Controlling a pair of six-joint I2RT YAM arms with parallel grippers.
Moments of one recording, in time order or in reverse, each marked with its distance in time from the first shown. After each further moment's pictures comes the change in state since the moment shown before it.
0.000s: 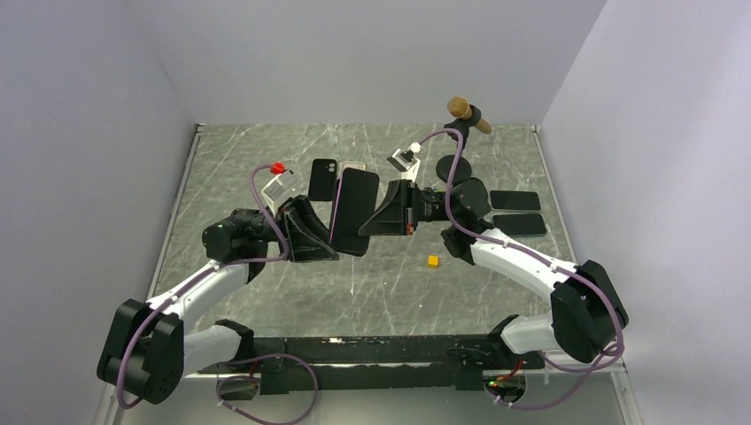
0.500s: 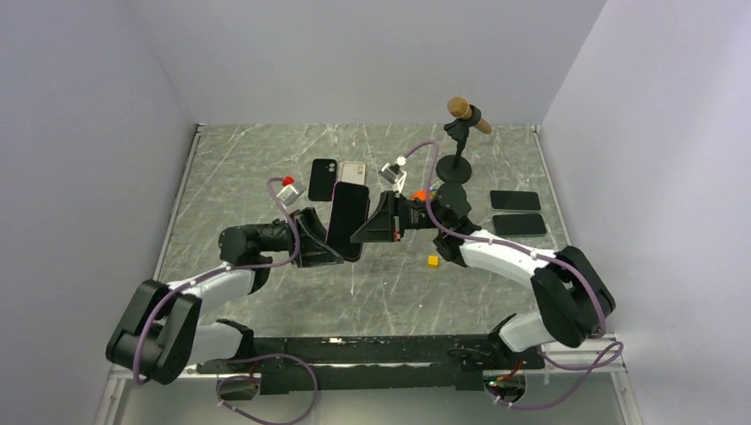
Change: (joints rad) left arm 0.008 0.069 -0.138 -0.001 -0.069 0.016; right arm 0.013 0.074 -0.041 -0.090 0.040 -0.154
